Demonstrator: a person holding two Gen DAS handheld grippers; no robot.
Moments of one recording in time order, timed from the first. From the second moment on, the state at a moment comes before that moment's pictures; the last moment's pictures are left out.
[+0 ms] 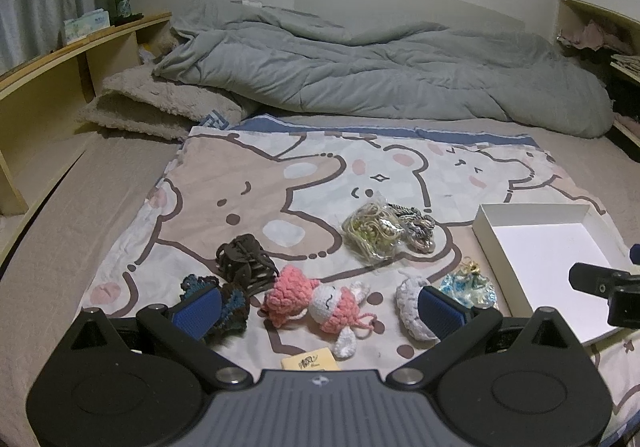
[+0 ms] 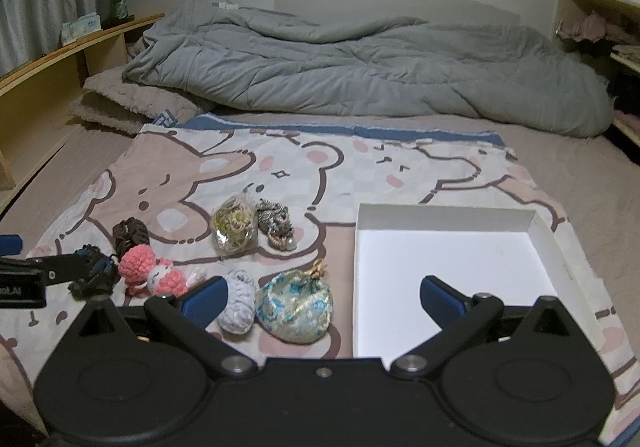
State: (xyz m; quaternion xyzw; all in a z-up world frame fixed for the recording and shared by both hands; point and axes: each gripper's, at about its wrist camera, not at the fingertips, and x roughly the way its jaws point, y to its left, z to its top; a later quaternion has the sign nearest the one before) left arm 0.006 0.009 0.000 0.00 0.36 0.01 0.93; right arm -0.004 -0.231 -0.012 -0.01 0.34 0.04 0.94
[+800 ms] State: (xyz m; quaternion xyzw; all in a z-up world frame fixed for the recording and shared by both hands) left arm 0.041 0.030 -0.052 -0.04 0.44 -0.01 0.90; right arm 0.071 -0.178 -0.039 -0.01 0.36 0.07 0.93
